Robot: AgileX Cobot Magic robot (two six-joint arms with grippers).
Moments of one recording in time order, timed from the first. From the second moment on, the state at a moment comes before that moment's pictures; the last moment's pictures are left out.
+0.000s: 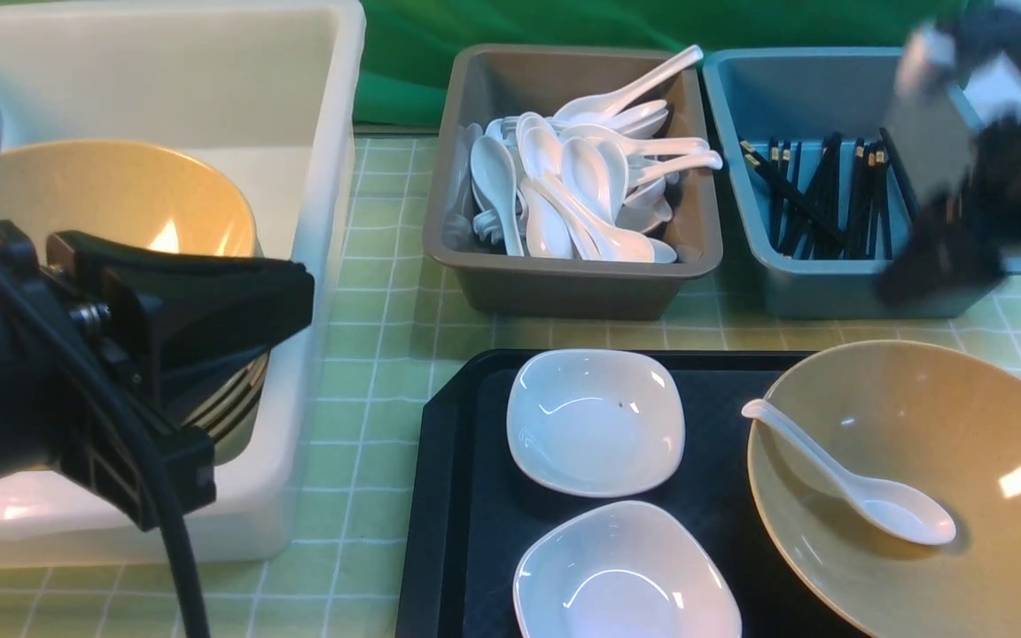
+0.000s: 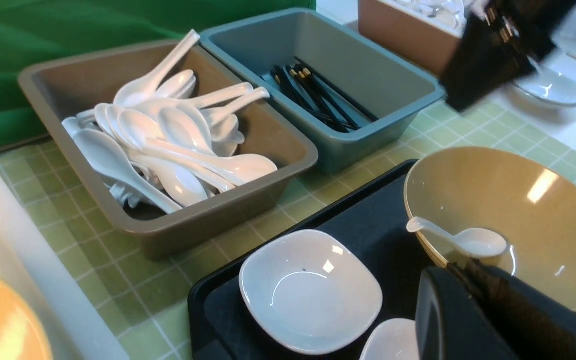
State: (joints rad) right arm 0.02 1.57 -1.28 0.41 0.99 -0.76; left arm -0.47 0.74 -0.79 -0.53 0.56 0.51
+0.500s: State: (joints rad) right arm 0.20 1.68 -0.97 0.45 0.62 -1.24; left arm -0.47 0.74 -0.79 -0.53 0.65 0.51
